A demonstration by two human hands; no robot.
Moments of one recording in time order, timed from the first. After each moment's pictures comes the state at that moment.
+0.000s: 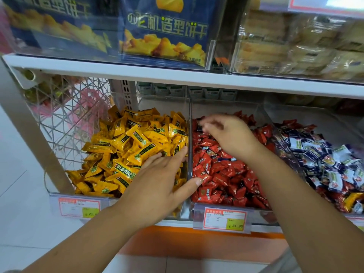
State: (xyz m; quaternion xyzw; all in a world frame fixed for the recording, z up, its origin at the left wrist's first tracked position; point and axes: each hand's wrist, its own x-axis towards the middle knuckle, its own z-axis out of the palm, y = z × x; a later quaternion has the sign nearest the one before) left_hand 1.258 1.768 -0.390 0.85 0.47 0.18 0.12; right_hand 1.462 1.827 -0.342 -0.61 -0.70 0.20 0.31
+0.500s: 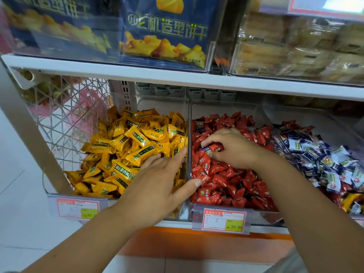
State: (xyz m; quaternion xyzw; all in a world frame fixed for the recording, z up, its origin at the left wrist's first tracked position) left_hand 1.258 1.769 -0.392 0.86 0.47 0.18 0.12; right_hand 1.484 1.828 -0.359 -0.63 -0.77 0.13 0.06
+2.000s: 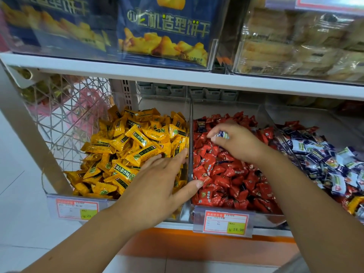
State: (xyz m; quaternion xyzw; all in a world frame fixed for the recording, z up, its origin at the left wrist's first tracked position) left_hand 1.258 1.768 -0.386 0.86 0.46 0.19 0.12; right_hand 1.490 1.840 -0.360 -0.62 -0.72 0.21 0.24
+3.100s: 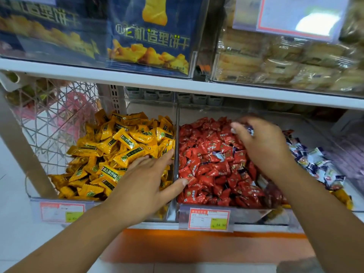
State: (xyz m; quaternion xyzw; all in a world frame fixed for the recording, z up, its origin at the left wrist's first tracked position) left_hand 1.259 1.772 -0.389 0.85 0.48 0.17 0.13; right_hand 1.518 1.780 -0.323 -0.69 -0.66 -0.03 0.31
